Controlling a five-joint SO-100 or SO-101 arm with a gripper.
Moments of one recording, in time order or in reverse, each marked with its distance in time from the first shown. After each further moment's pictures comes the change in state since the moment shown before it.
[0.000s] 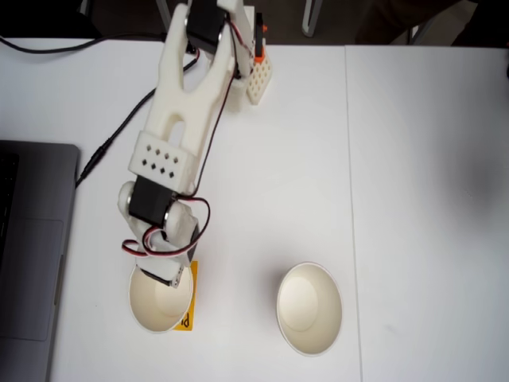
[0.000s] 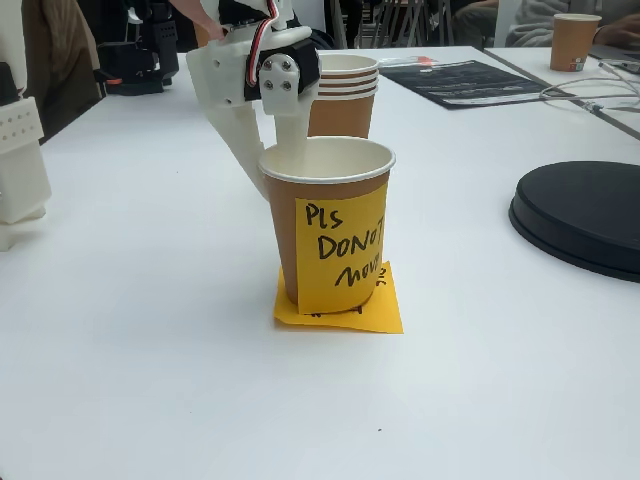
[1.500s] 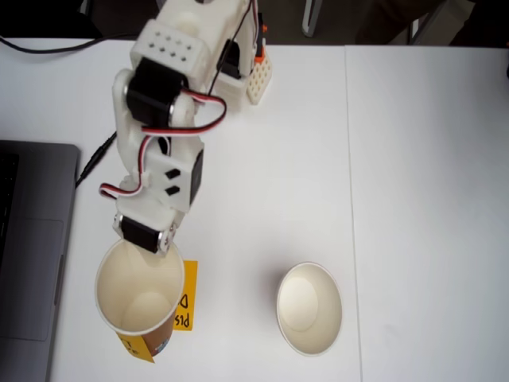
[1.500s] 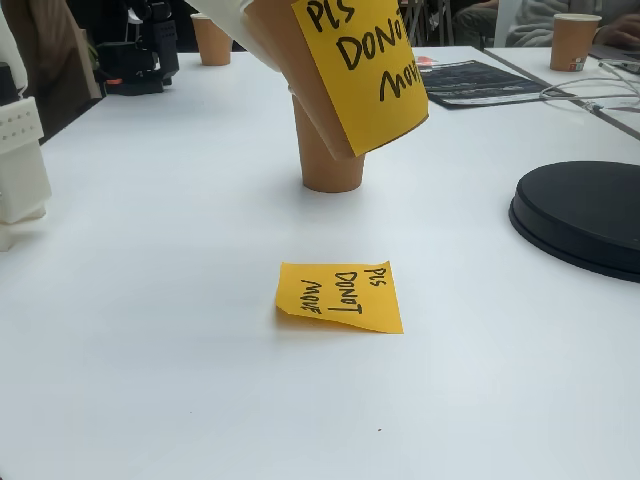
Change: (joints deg) arm -0.1 25.4 0.0 0.0 0.4
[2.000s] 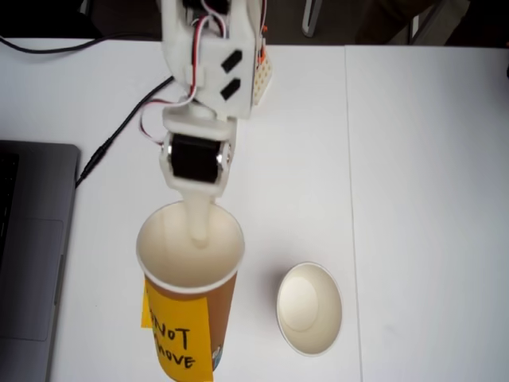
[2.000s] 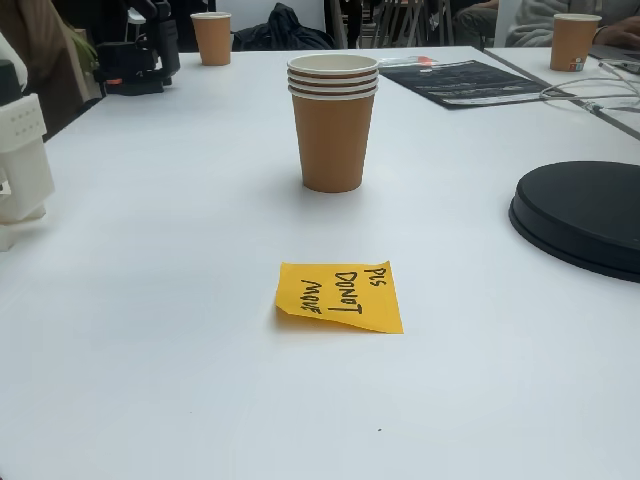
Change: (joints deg) arm -13.9 16.9 0.0 0.0 -0.4
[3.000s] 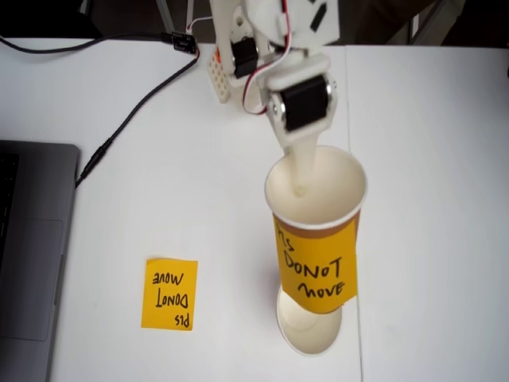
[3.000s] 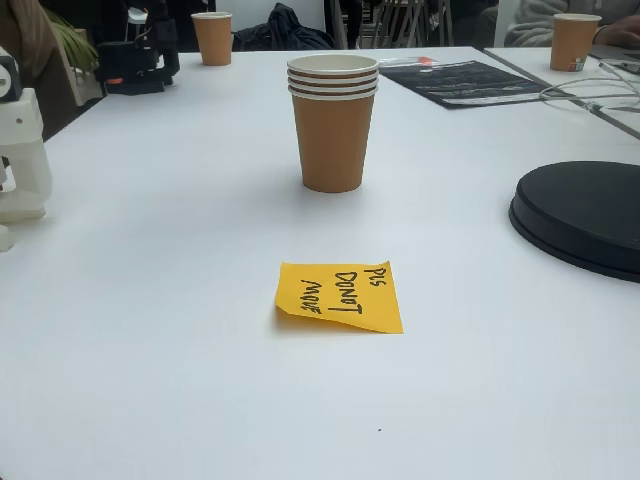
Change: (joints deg) arm -25.6 3.8 -0.1 10.4 0.0
